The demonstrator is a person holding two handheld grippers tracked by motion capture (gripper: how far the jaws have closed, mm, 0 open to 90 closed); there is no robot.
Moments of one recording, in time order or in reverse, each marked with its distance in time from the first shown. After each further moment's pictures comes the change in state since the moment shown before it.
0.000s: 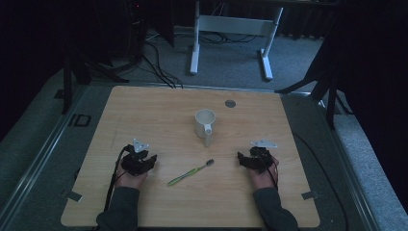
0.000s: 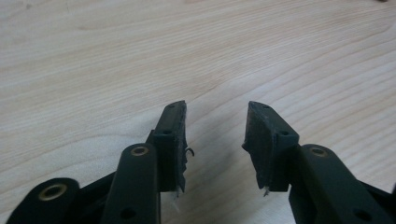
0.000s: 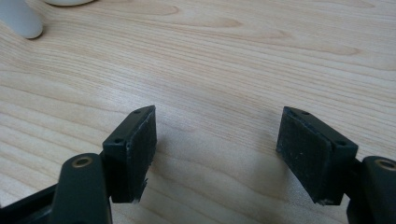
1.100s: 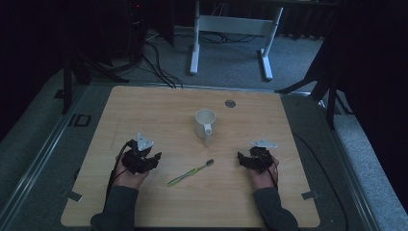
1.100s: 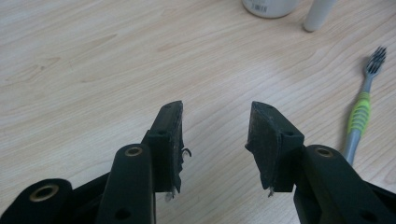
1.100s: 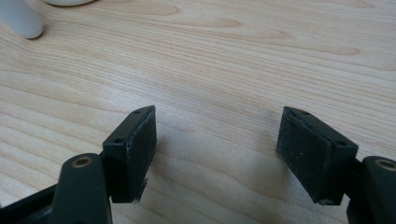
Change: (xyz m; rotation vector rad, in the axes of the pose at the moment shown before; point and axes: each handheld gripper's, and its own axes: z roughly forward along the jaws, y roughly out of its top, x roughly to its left) left arm -0.022 0.032 -0.044 -0.018 -0.017 0.093; right arm 0.000 0.000 0.000 -0.001 0.000 0.001
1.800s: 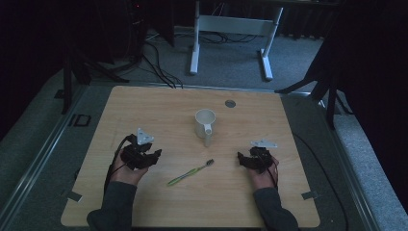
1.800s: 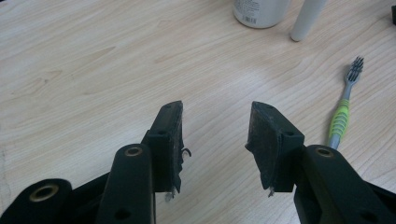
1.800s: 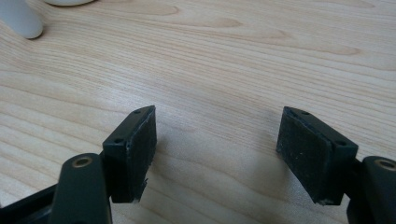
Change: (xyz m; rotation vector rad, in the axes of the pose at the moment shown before) left arm 0.002 0.018 -0.013 0.021 -0.028 0.022; right arm 0.000 0.000 0.000 0.000 0.000 0.001
